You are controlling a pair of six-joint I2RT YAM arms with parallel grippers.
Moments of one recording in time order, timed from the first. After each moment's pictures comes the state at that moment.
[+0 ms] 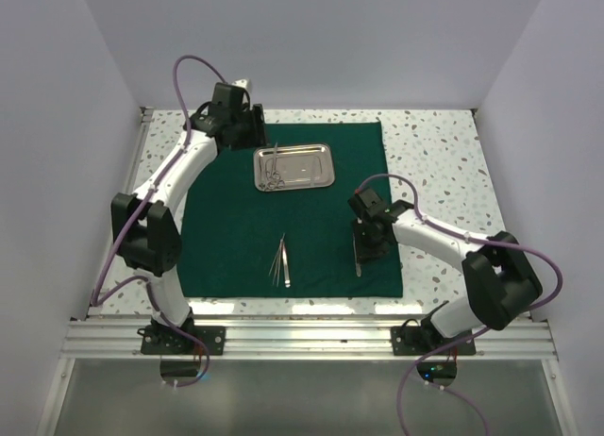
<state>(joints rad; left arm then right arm) -0.30 1.84 1.71 -0.62 0.05 -0.40 0.60 1.48 0.87 -0.68 0.03 0.53</state>
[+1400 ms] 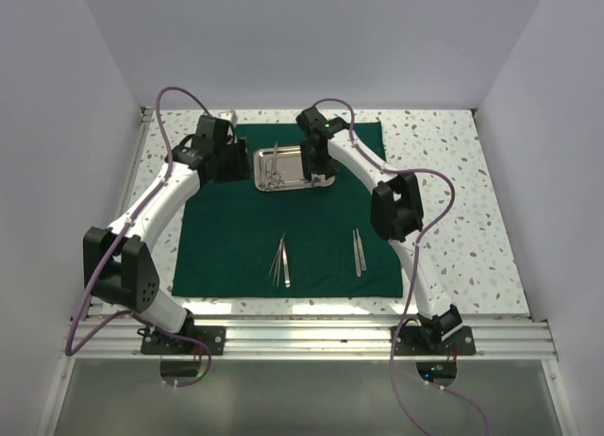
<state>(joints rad) -0.29 1.56 1.33 -0.62 0.01 -0.38 0.55 2.50 2.36 -1.05 0.16 0.40</state>
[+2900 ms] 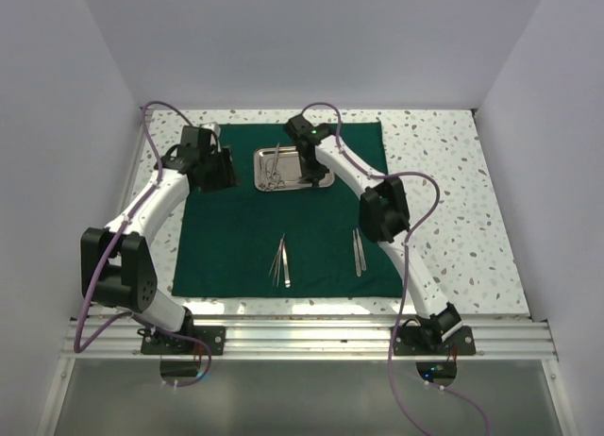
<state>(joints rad) -0.16 1.54 1.20 -0.54 0.07 -0.37 0.60 2.63 2.51 -1.11 0.31 0.43</state>
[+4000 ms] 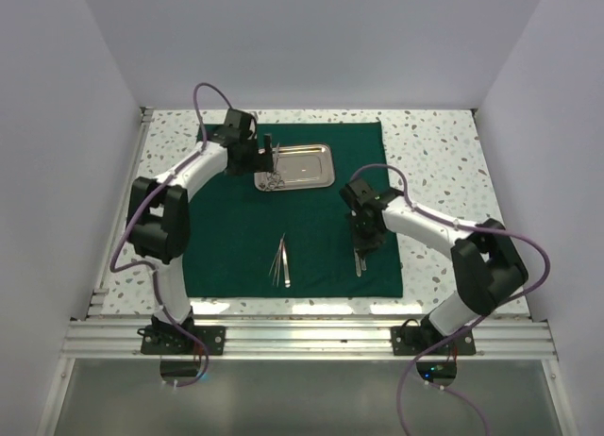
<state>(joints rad) -0.29 1.94 1.52 -0.53 0.03 -0.35 0.61 1.60 1.04 -0.79 0.11 0.46</state>
